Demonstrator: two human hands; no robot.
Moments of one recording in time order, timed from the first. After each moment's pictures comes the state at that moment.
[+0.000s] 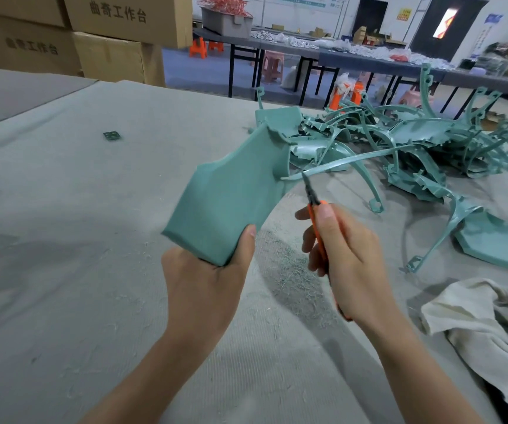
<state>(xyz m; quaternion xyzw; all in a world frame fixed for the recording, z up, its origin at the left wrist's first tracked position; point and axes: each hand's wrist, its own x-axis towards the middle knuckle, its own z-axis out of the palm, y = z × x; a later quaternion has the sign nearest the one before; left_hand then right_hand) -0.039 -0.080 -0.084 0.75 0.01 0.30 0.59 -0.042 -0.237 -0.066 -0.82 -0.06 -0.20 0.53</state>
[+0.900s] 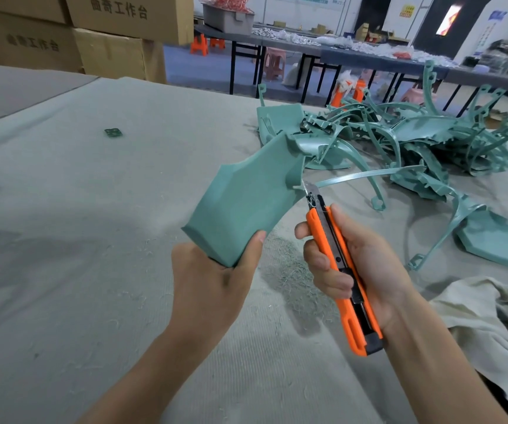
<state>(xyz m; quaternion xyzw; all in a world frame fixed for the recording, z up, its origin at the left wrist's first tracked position) -0.038 -0.077 -0.090 0.77 -0.08 0.31 0.55 -0.036 -0.251 -0.052 -0.49 0.01 0.21 0.84</state>
